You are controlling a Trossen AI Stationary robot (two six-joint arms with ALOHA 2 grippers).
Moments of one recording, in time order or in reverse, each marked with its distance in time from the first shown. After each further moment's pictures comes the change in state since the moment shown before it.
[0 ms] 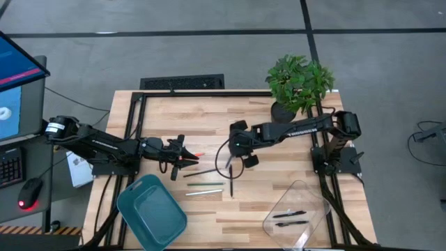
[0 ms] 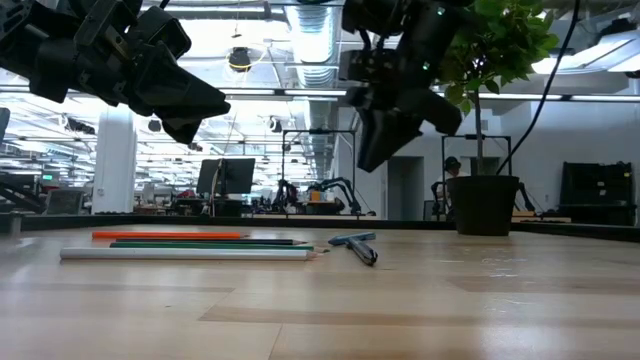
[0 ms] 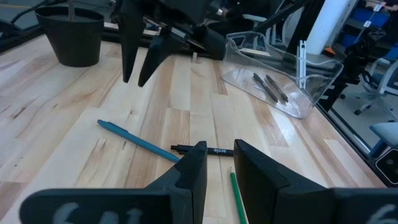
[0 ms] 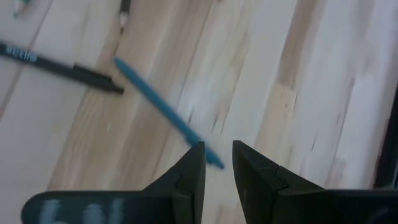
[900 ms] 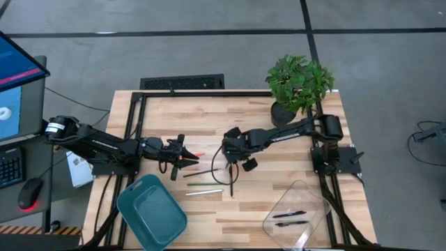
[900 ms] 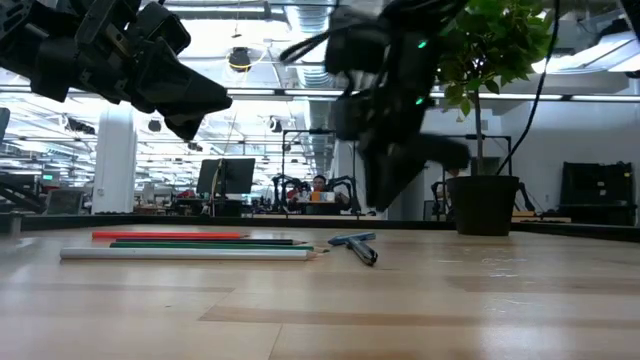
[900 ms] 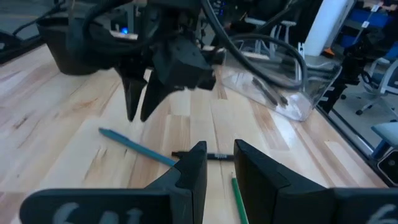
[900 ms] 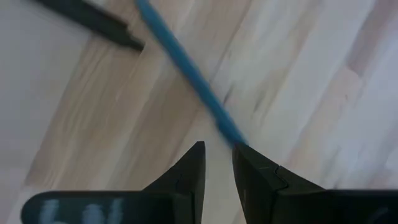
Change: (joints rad) left arm 0.000 0.000 0.001 0.011 0.001 0.024; right arm 0.021 0.190 0.089 -0.084 0.019 -0.077
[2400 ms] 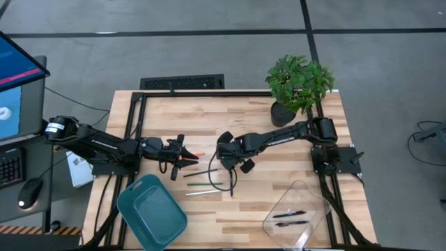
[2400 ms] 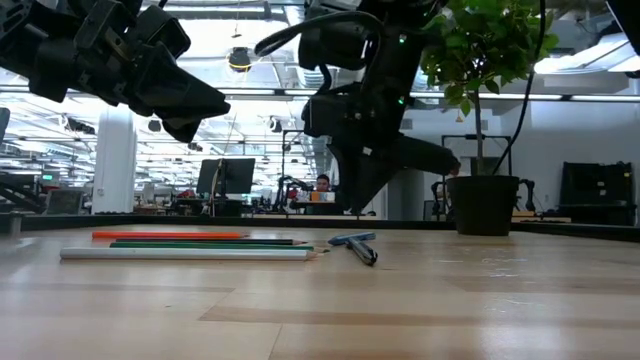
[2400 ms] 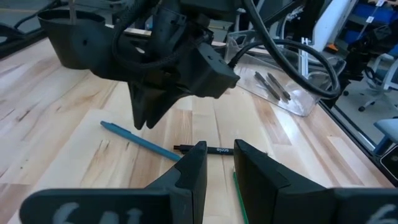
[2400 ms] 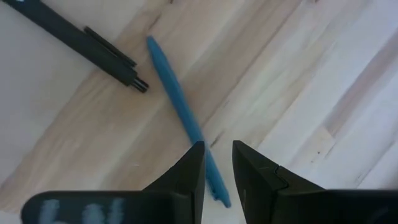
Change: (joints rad) left arm 0.000 -0.005 0.000 -0.021 -0.005 -0.002; right arm 0.039 0.071 0.097 -0.005 0.039 -0.177
